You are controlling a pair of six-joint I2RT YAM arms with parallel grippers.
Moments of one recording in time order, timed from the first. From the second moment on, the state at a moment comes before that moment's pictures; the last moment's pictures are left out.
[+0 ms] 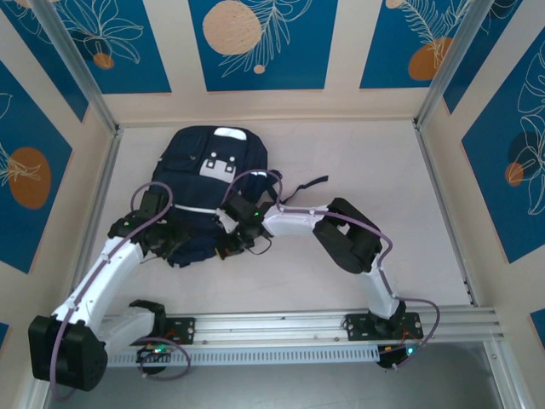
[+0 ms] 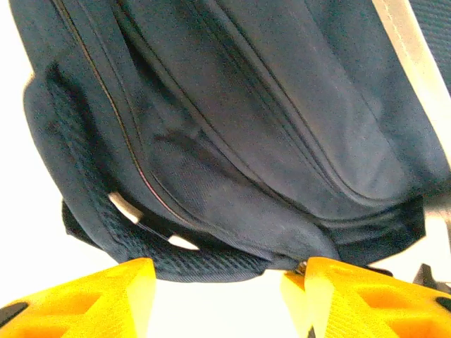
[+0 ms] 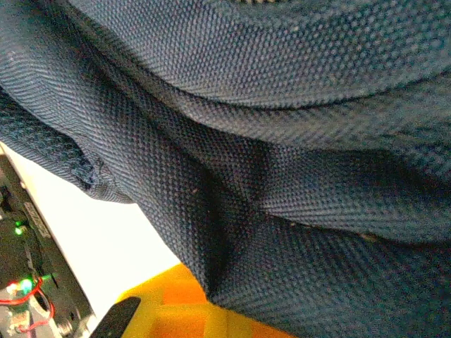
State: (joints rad) left arm -0.21 1.00 0.74 -0.87 0.06 -0.90; right arm 0.96 2.12 1.42 -0.36 -0.49 0.56
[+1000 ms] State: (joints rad) left arm -0.29 1.29 0.77 -0.74 0.02 -0.91; right arm 0.97 1.95 1.20 -0.18 -0.44 0.58
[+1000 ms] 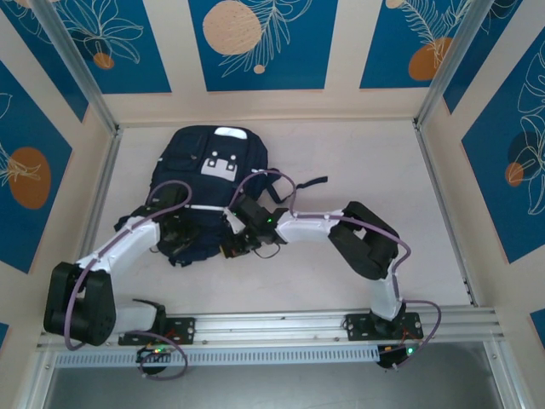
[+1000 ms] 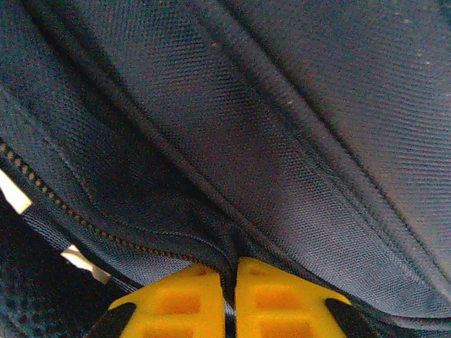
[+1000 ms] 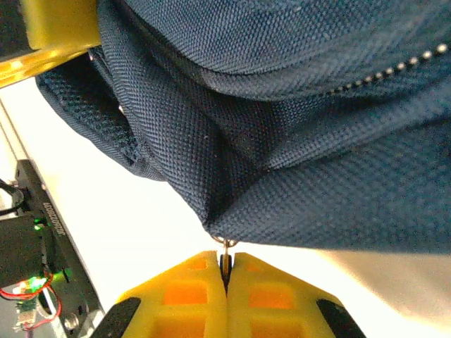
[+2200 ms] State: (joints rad) left arm -0.66 1.15 0.85 -0.93 -0.12 -0.82; right arm 1.03 1.69 0.92 -0.13 -0.40 0.55
